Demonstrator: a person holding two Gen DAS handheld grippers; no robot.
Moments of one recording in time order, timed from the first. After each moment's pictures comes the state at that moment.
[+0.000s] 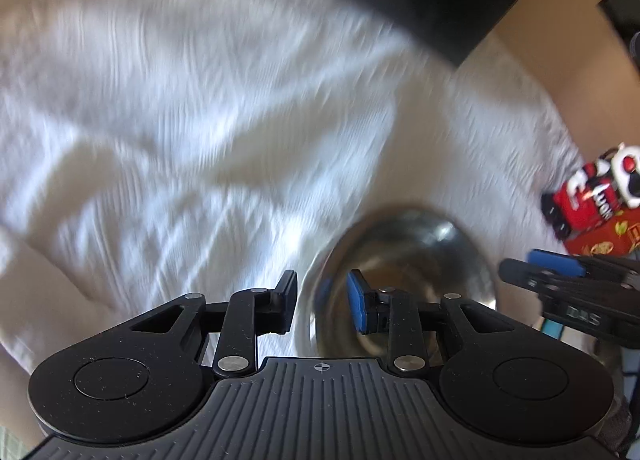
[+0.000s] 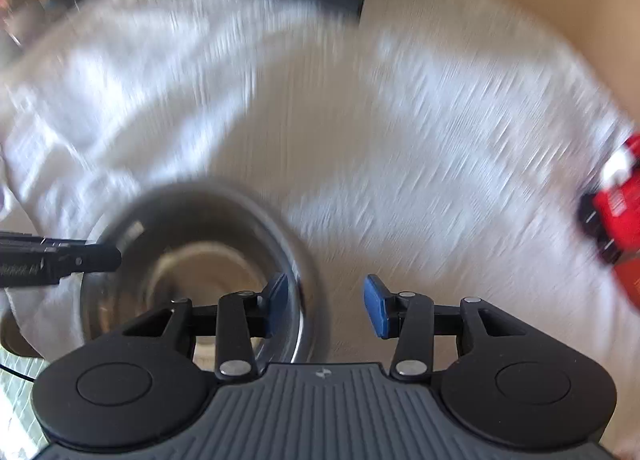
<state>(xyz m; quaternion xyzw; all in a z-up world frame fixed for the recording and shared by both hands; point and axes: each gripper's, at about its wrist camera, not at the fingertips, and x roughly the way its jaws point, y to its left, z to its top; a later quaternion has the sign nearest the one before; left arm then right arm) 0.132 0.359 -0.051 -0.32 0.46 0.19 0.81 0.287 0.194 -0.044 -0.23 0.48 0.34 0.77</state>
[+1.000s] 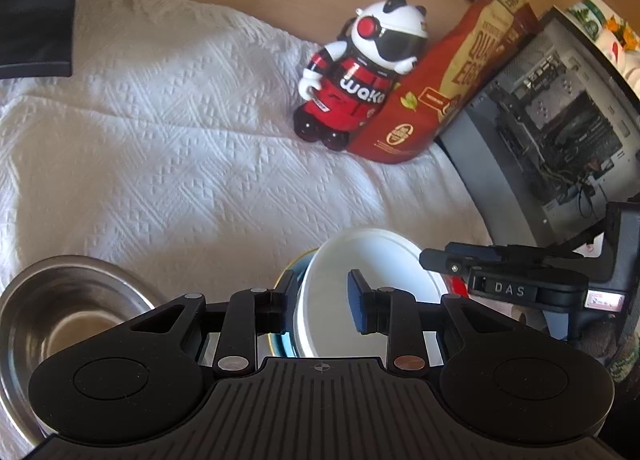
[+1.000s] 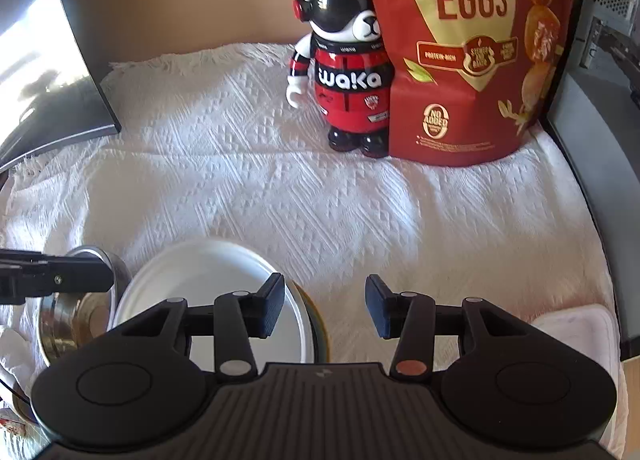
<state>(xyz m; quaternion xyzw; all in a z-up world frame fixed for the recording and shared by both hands) 0.252 0.182 -0.008 -0.20 0.48 -0.11 0.85 0.305 -0.053 -0.014 -0.02 0.48 0.18 0.86</state>
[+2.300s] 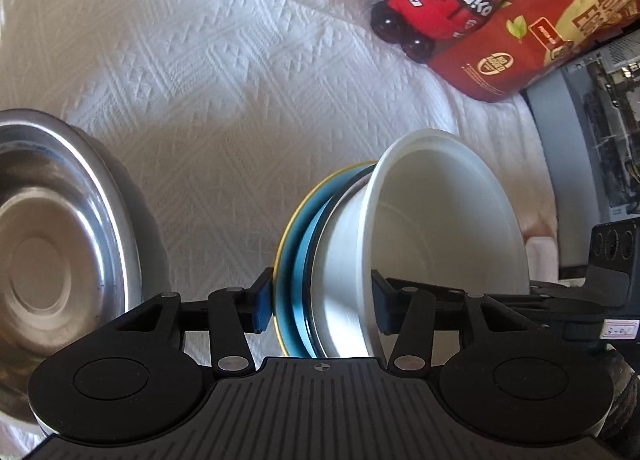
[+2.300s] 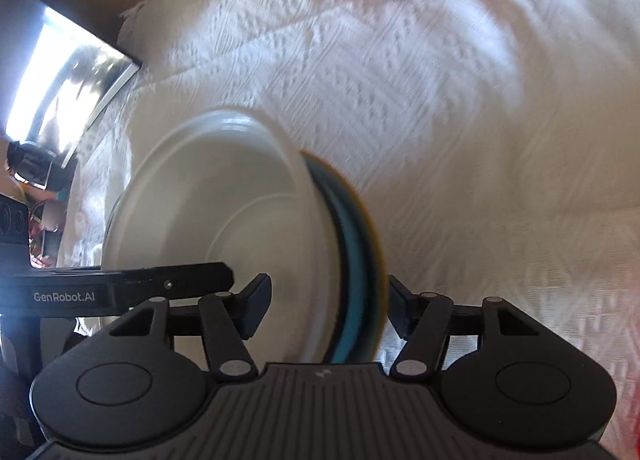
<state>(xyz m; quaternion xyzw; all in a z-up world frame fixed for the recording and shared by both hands) 0.277 0.159 -0.088 -0.26 0.59 -0.02 0.76 0.330 -0.057 -0.120 0.13 0.63 0.29 0.71</state>
